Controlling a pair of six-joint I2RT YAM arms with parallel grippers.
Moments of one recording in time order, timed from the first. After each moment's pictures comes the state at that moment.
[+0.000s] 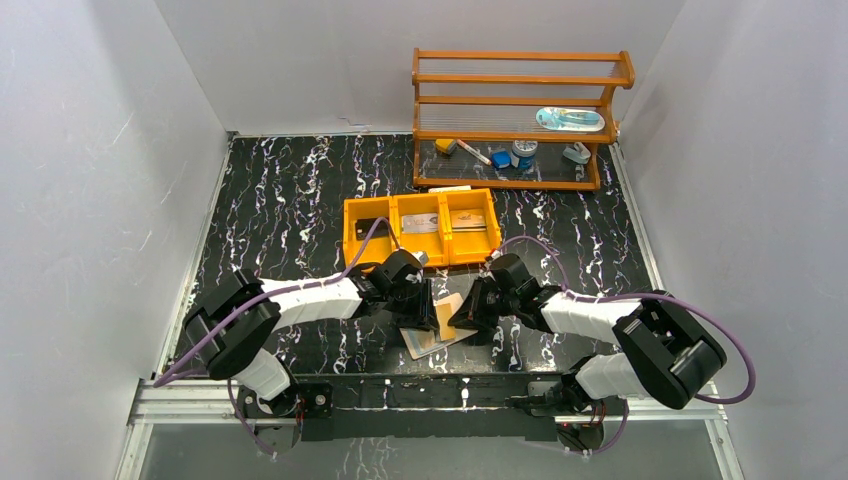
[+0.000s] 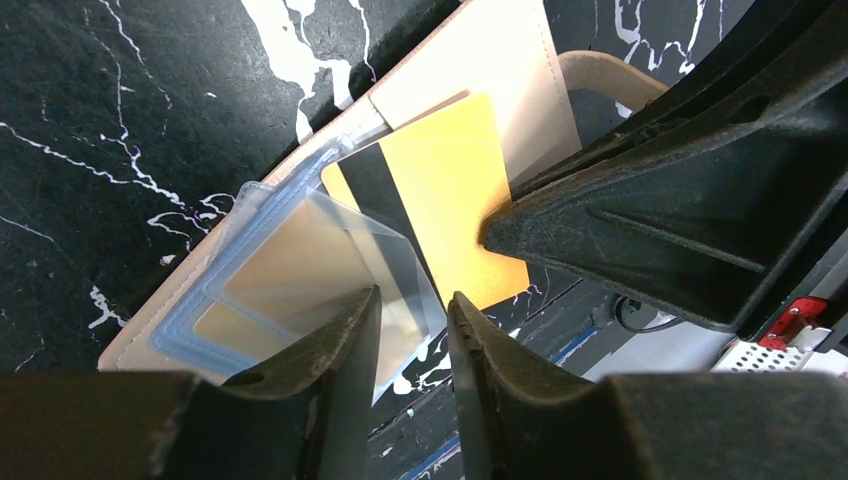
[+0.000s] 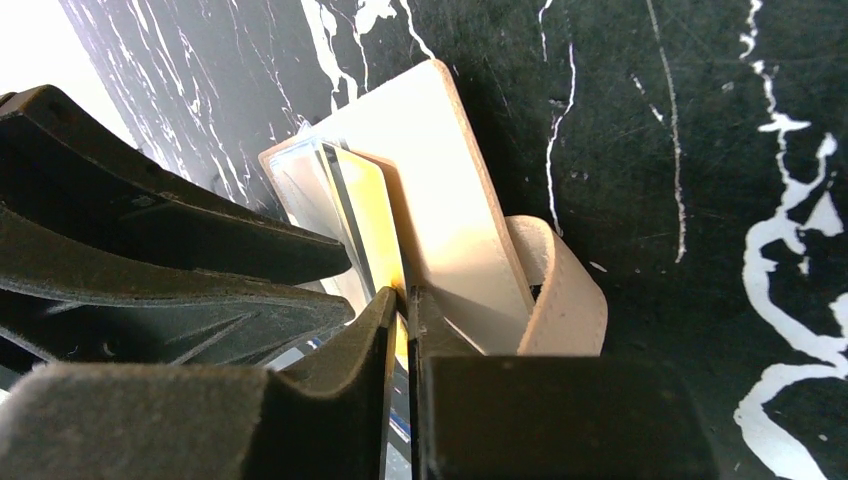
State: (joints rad) left arm -0.92 1.55 0.75 -0.17 0.23 -0.86; right arm 0.70 1.32 0.40 0.09 -0.40 1.05
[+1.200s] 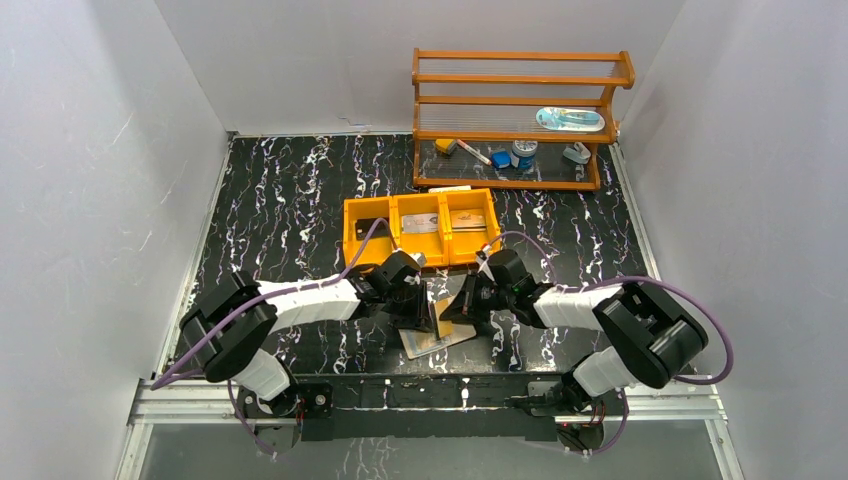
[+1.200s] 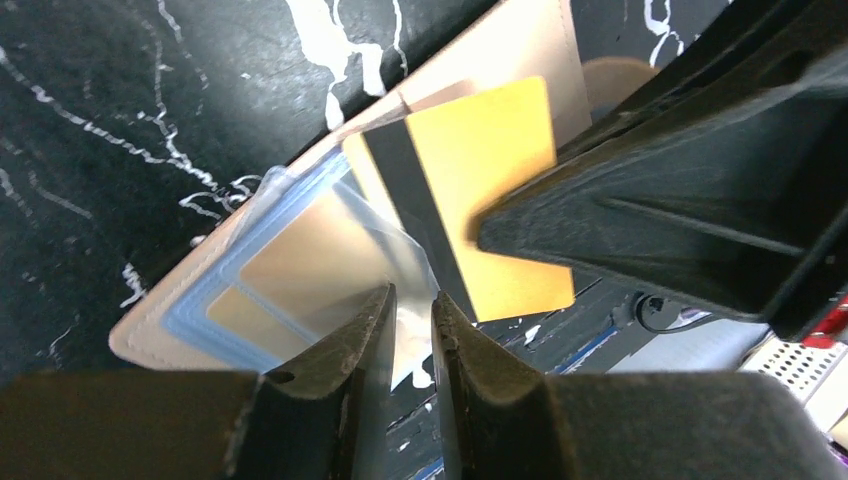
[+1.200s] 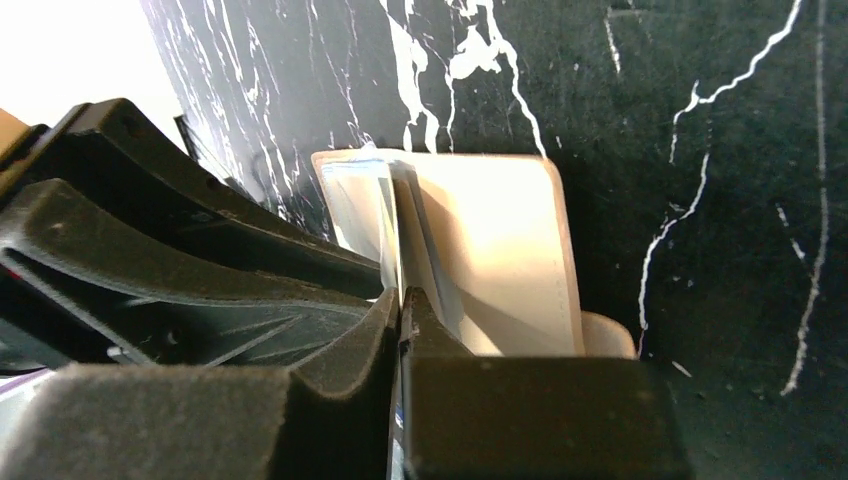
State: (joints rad) left arm -0.92 1.54 0.73 -0.18 0.21 -0.85; right arm 0.68 1.46 0.41 0.30 -0.52 1.04
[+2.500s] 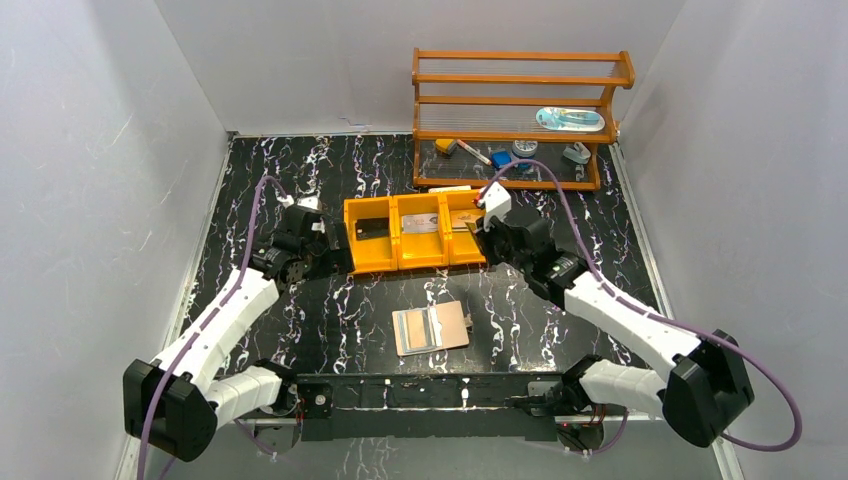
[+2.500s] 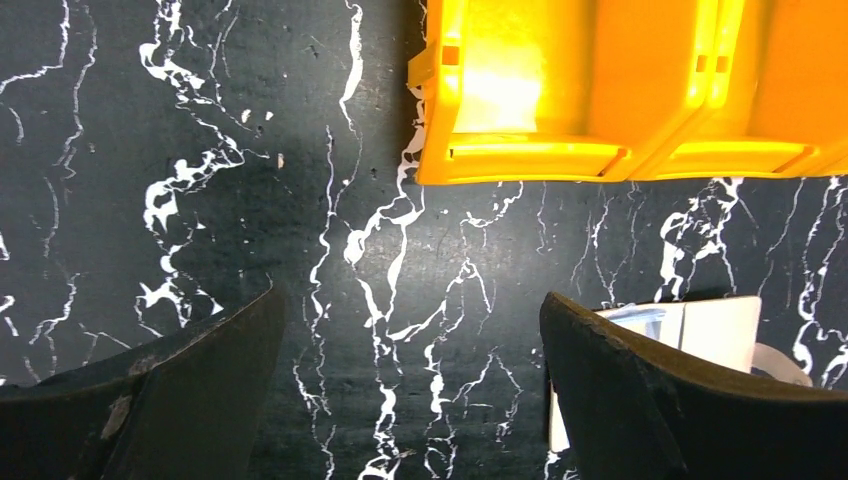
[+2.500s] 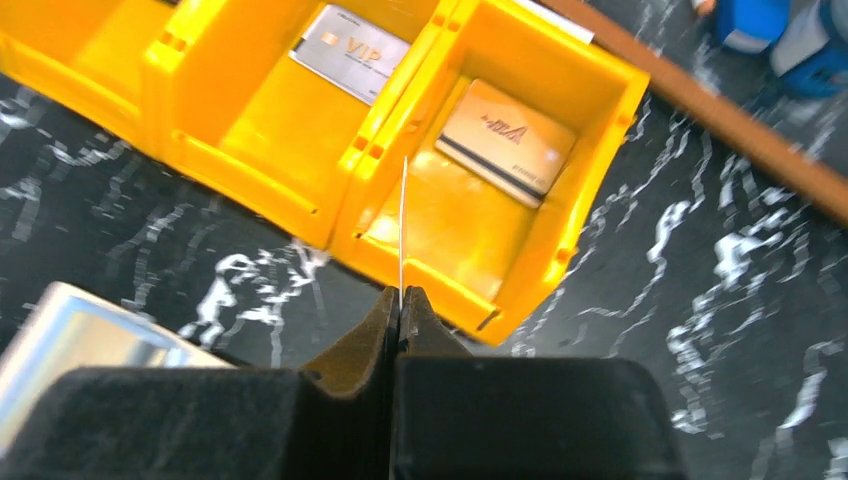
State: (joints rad) left arm -0.39 1.09 0.86 -0.71 -0.12 -0.50; right arm 0.67 1.10 0.74 -0.12 0.07 0.03
